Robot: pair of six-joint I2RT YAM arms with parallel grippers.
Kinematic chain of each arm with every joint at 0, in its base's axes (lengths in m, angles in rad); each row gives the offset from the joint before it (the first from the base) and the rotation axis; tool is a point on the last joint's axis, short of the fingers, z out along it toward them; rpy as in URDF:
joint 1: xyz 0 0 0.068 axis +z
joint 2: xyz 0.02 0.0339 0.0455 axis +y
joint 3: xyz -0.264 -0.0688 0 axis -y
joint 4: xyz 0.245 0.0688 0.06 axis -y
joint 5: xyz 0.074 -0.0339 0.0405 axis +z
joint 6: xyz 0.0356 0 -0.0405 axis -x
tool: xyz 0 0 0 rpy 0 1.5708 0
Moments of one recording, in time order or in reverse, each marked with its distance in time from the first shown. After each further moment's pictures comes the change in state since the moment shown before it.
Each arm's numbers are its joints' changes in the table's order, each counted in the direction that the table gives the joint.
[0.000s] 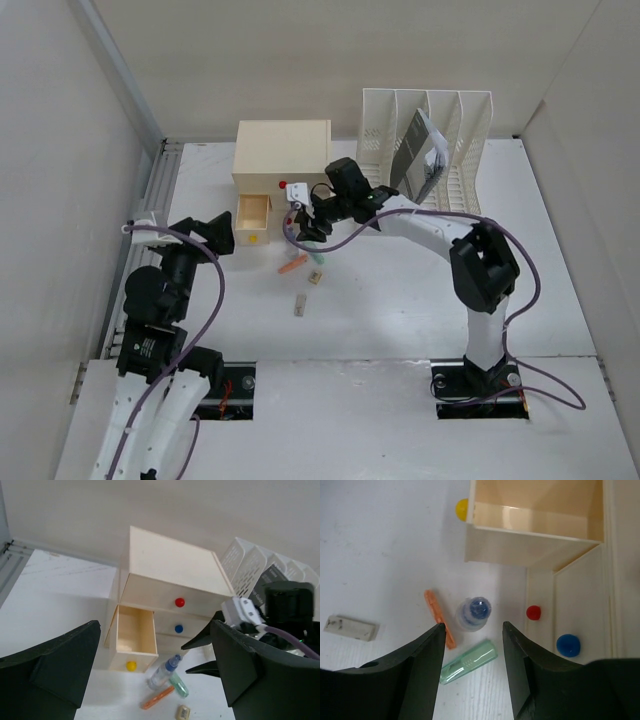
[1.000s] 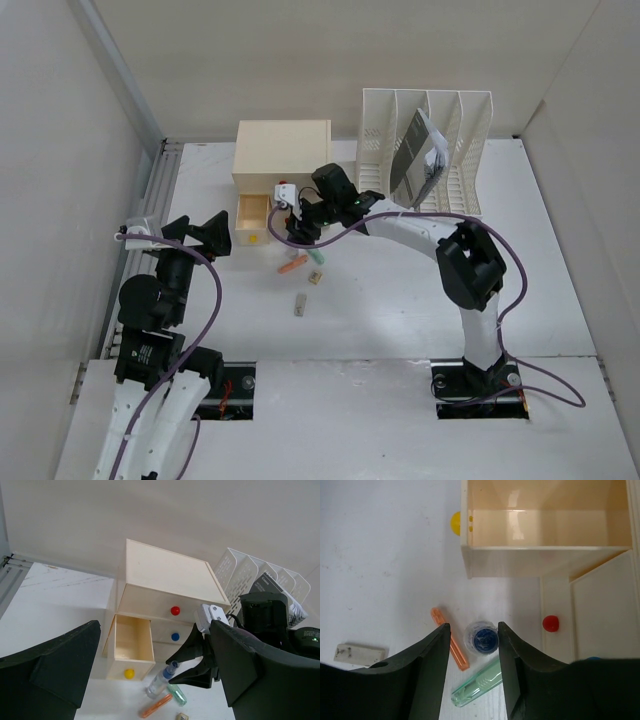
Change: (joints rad) left arm 0.003 -0.056 0.000 0.035 -0.007 -0.015; right arm 0.051 0.082 0.056 0.050 -0.066 -0.166
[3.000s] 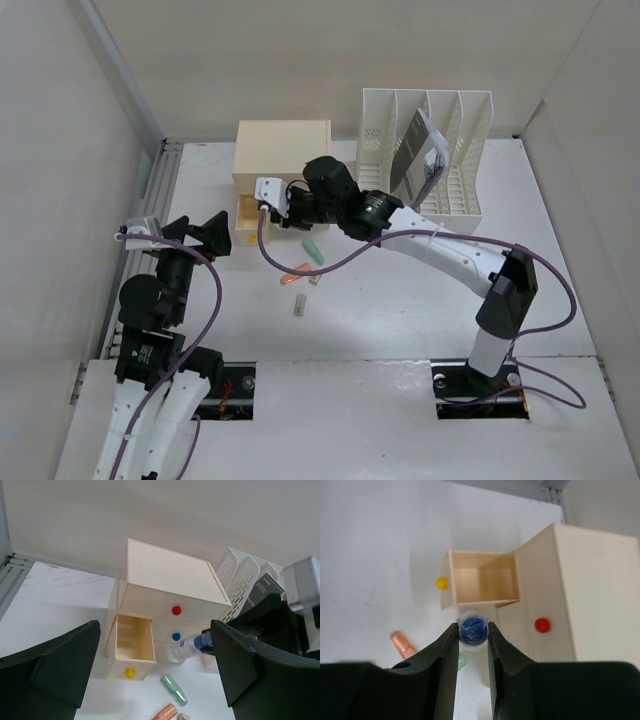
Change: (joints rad) left arm 0.000 0.000 -0.003 -0.001 0.006 0.000; right arm 0.180 -0.251 0.089 -0.127 -0.401 0.076
